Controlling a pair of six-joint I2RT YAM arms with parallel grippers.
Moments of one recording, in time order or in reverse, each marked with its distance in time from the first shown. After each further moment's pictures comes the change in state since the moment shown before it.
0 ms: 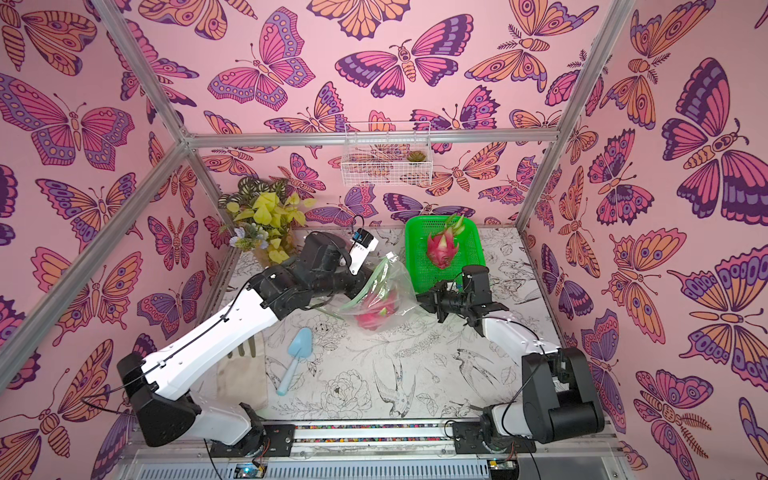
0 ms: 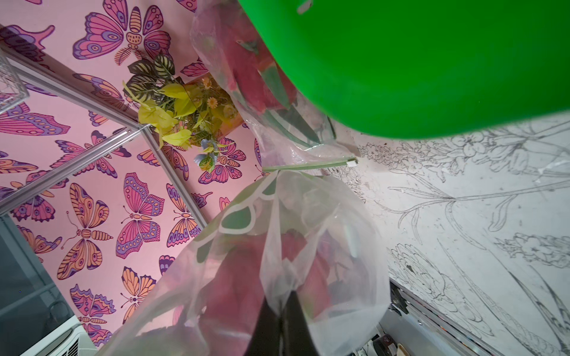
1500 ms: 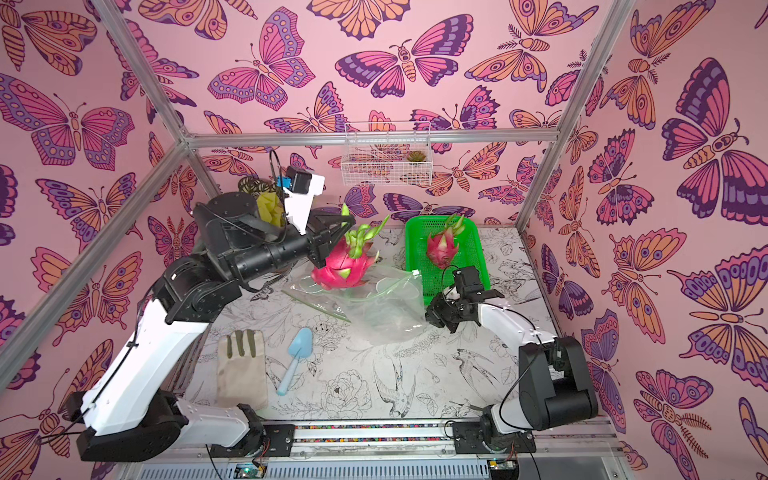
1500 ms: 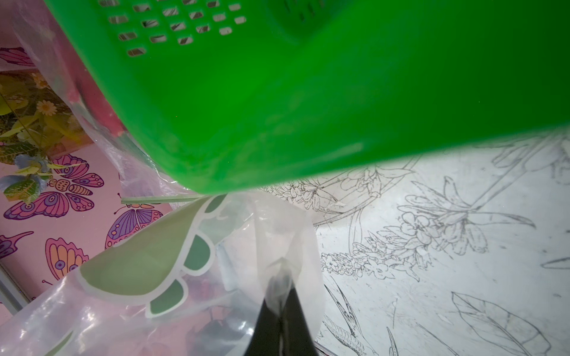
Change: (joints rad) left arm 0.001 -0.071 0.446 -0.014 0.034 0.024; right arm 0.039 0.055 0.146 -0.562 0.316 -0.576
